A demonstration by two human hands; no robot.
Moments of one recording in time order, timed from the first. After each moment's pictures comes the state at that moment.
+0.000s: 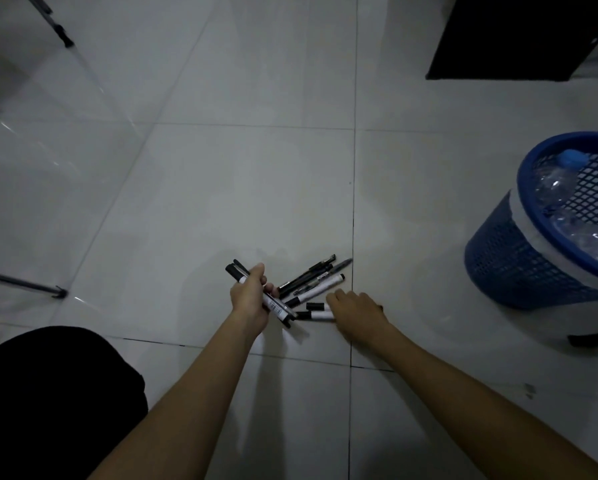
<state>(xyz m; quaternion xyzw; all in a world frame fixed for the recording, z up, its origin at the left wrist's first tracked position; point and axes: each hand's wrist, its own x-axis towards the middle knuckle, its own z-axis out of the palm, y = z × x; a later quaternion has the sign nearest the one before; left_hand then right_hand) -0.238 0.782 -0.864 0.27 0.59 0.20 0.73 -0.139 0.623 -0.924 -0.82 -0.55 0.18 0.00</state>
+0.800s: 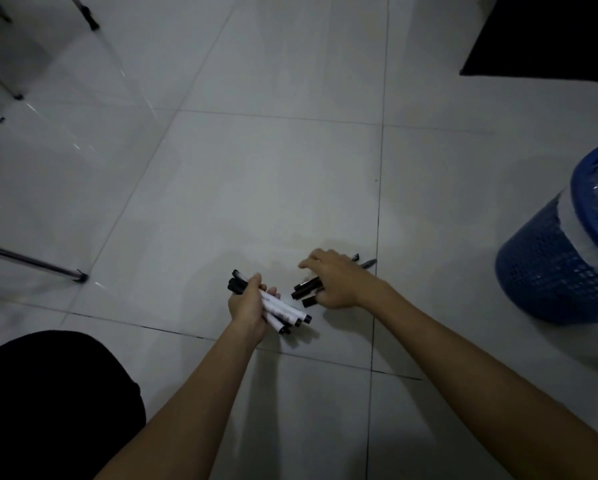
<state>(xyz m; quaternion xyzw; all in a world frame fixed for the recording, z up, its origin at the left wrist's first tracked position) -0.274 0.803 -0.891 0.25 0.64 0.22 0.69 -0.129 0.710 -0.878 -0.76 -0.58 0.28 0.06</state>
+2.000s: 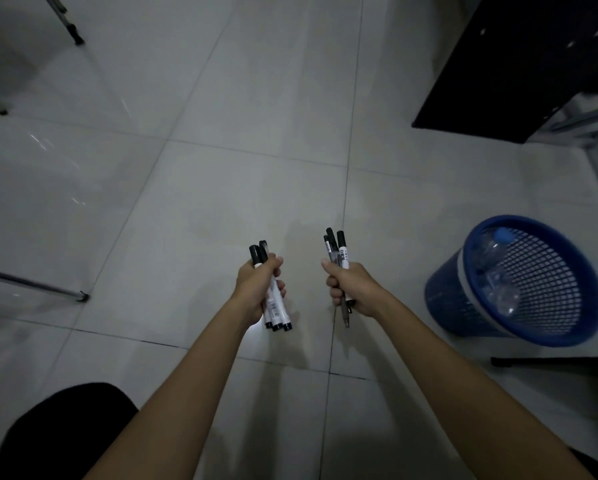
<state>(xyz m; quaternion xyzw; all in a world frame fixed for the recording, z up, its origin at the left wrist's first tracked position) -0.225 0.797 -0.702 0.40 0.52 0.07 0.75 -0.100 0.674 -0.735 -0.69 0.01 0.50 0.52</state>
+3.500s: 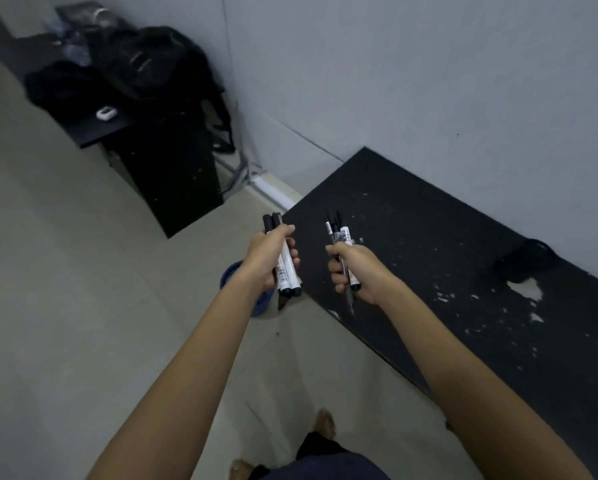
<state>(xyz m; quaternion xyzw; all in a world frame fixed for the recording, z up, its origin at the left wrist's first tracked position) -0.181 0.446 0.013 0.58 0.18 -0.27 0.75 -0.235 0.297 0.012 -0.61 0.29 0.19 0.72</state>
